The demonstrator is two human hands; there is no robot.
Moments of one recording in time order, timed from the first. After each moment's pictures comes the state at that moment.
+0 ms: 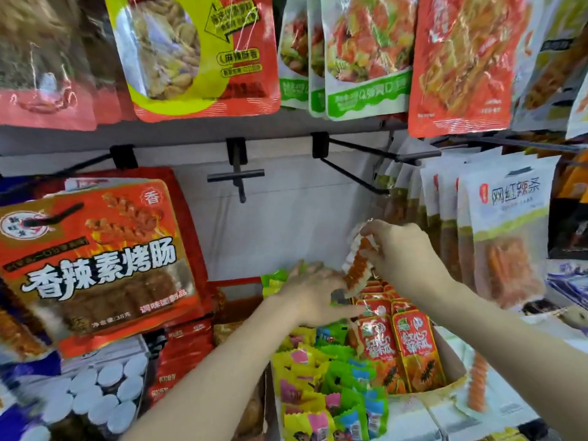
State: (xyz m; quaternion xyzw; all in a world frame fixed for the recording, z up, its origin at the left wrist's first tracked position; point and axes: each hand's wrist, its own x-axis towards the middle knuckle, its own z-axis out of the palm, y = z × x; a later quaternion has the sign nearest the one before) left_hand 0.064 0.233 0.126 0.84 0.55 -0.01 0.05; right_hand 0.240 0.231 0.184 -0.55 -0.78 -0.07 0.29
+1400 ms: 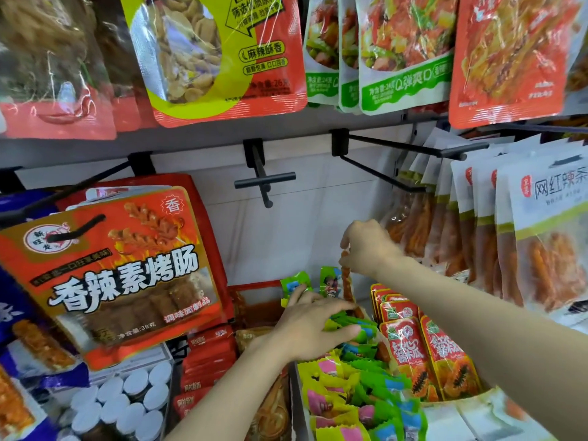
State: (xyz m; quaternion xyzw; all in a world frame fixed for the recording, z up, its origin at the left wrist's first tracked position) left_hand 0.020 0.207 0.089 0.82 0.54 0.11 0.16; right_hand 0.161 0.282 0.179 -0.62 -0.77 0.05 0.15
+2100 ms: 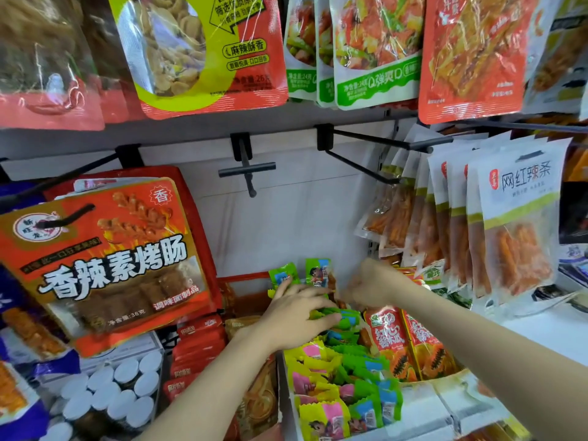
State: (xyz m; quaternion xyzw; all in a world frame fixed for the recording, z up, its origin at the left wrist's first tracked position) left_hand 0.020 0.204 0.084 0.83 0.54 0.10 0.13; right_hand 0.203 0.249 0.134 -0.63 -0.74 0.24 0.05
